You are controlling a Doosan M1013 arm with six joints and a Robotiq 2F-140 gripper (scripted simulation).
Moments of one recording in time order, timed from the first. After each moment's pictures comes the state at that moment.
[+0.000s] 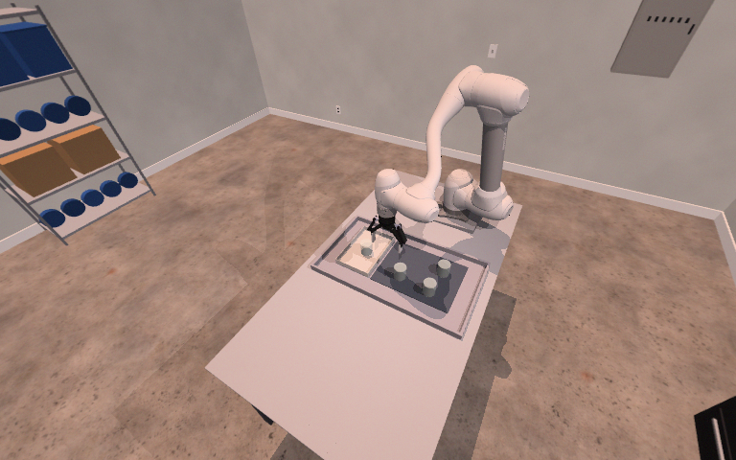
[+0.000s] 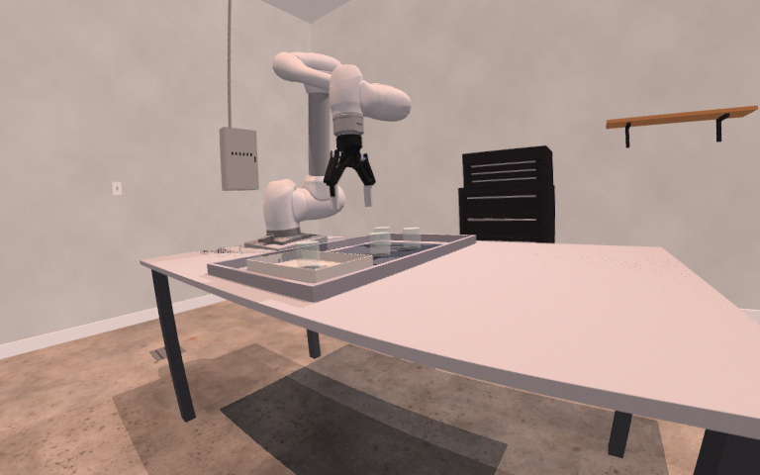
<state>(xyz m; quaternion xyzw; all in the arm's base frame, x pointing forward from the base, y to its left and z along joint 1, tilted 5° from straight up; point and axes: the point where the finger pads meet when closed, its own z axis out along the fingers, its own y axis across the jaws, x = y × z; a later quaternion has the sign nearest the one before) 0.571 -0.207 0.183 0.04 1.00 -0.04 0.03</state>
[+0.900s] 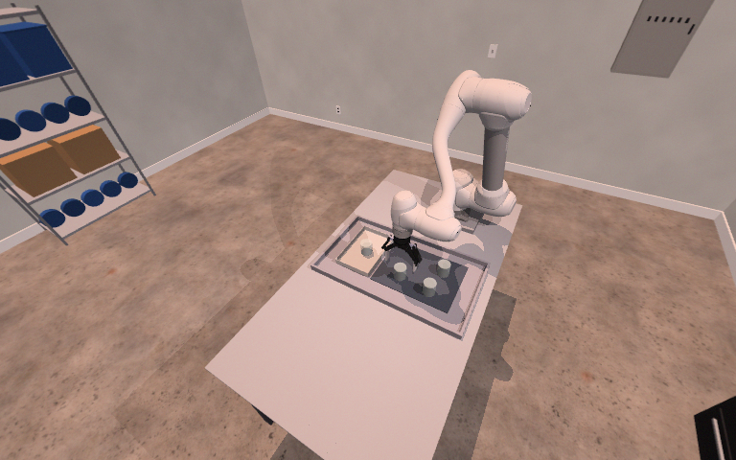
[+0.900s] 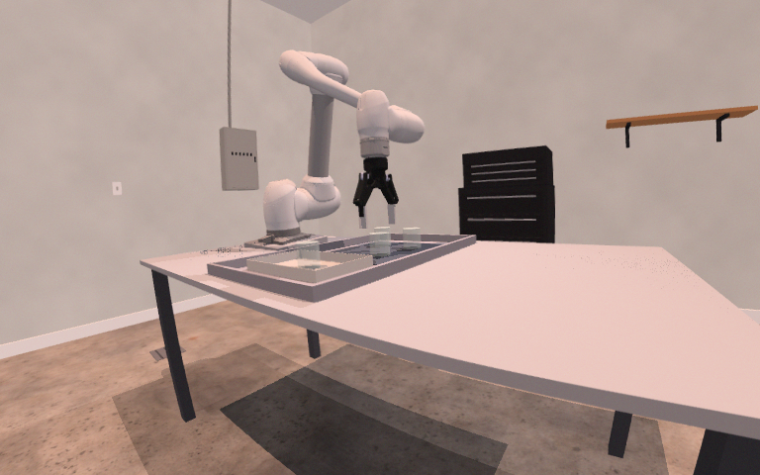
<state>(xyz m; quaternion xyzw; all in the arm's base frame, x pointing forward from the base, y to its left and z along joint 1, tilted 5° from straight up) 0.604 -0.123 0.116 0.04 1.00 -0.04 0.02</state>
